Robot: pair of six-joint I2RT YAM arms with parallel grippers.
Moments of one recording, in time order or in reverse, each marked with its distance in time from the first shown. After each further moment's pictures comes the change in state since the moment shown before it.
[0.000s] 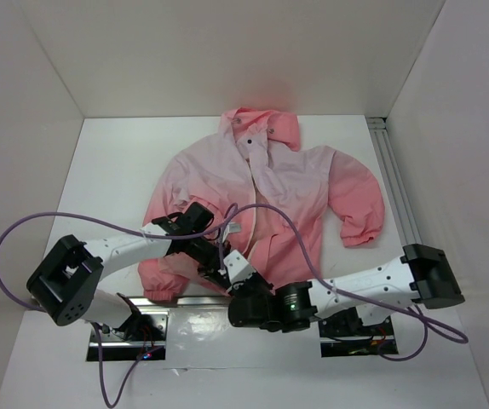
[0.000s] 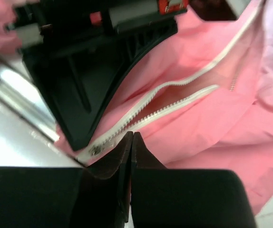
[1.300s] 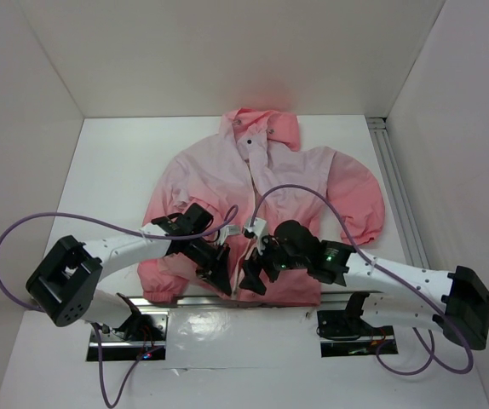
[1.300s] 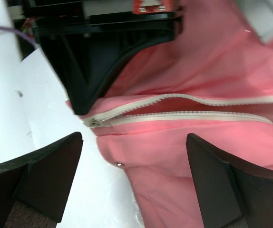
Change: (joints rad) left arm 0.000 -0.004 0.001 -0.048 0.029 0.039; right arm -0.625 -0.327 -0.228 0.228 -1.199 -0.357
